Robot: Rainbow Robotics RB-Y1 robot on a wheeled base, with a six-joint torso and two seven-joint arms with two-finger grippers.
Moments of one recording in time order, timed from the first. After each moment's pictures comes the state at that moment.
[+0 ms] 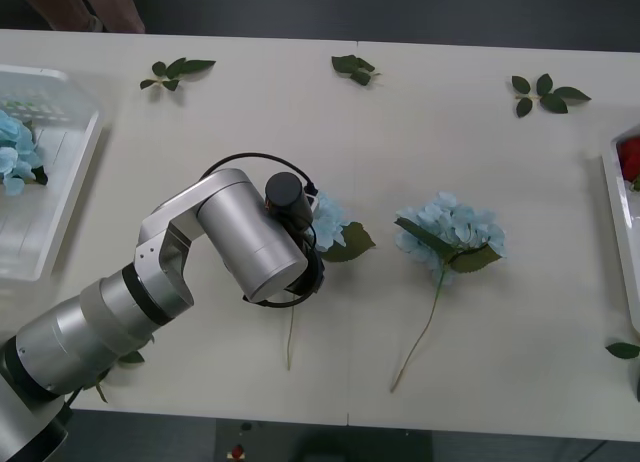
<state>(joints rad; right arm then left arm) -0.18 -0.78 -0.55 -1.65 -0.79 1.63 1.63 -0.61 0.39 -0.77 -1.68 0.42 1.46 -1.01</state>
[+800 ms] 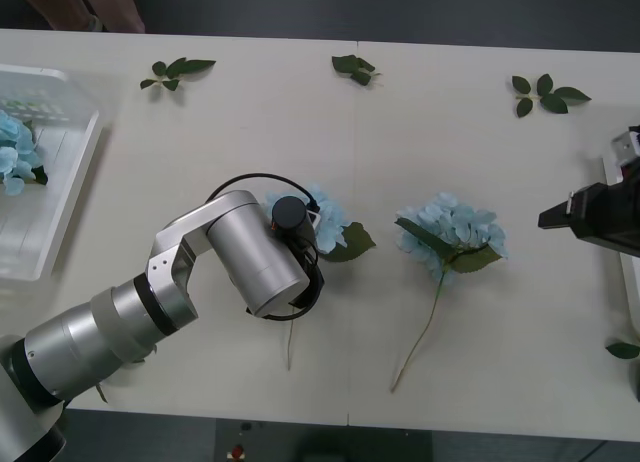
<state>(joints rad) -0.20 -0.62 -0.22 -2.04 -0.77 1.74 1.12 -0.61 0.39 -0.84 -1.59 0.42 1.36 -1.01</state>
